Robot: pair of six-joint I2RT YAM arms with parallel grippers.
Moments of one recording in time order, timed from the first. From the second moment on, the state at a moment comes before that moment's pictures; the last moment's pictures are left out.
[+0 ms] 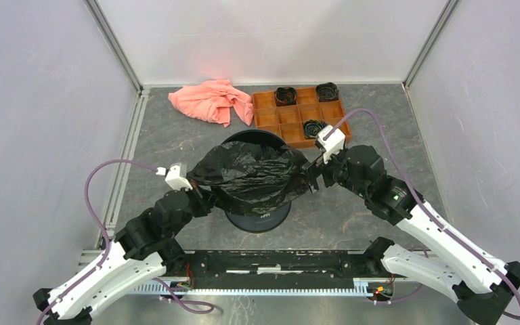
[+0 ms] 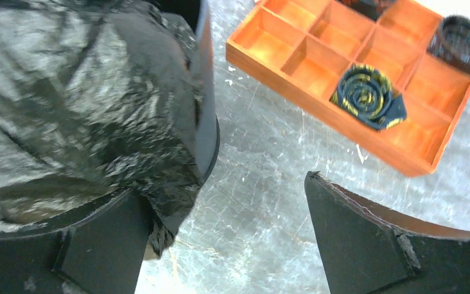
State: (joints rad) left arm -0.86 0.40 0.53 -0.61 -0.40 -0.87; right arm 0.75 0.85 0.88 -0.42 0.08 0.00
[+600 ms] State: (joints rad) left arm -0.86 0.28 0.60 -0.67 -0.36 -0.87; right arm 0.97 0.96 1.27 -0.45 -0.25 -0.30
